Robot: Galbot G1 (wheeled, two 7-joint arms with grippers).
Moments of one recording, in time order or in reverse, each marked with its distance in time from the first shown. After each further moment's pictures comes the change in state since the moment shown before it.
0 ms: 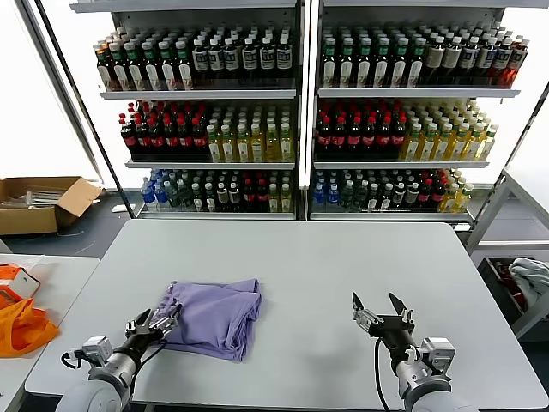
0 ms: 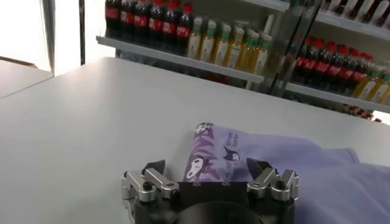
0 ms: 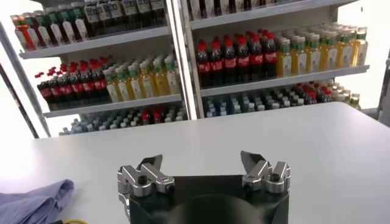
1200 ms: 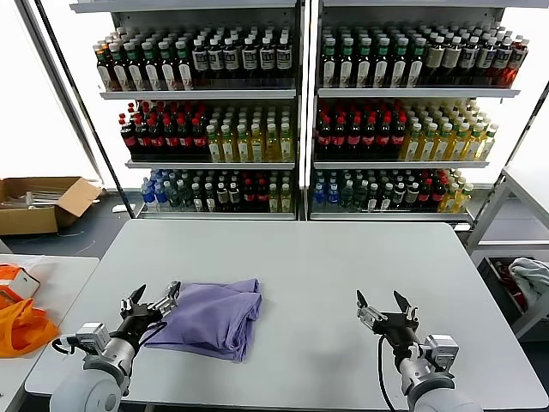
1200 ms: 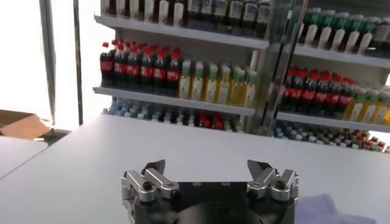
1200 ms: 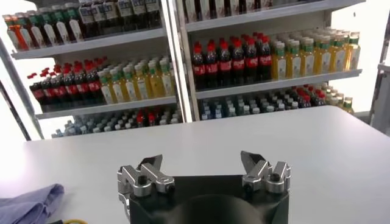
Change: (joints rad) left arm -0.005 0.008 -0.003 -0.143 0.056 -0.005 -0.070; right arm 0.007 -0.003 0.012 -0.001 -0.002 -0.003 0.007
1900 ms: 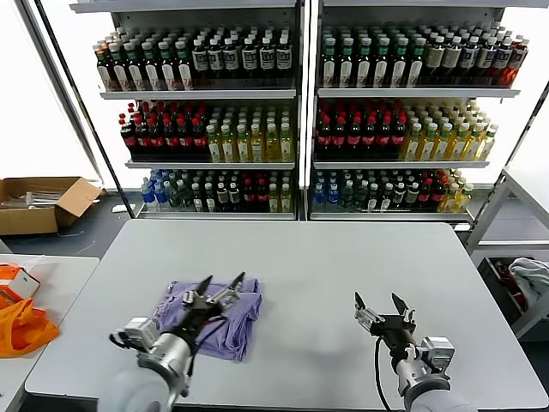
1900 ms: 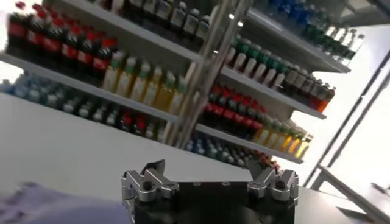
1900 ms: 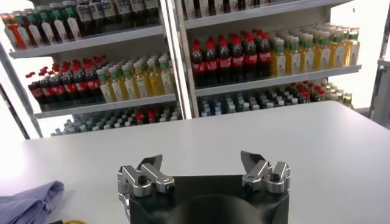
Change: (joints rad) left arm -0.040 -0.095 0.181 -0.190 -0.104 0.061 -0.075; right arm 0.011 0.018 -0.010 -0.024 -0.012 0.009 -0.006
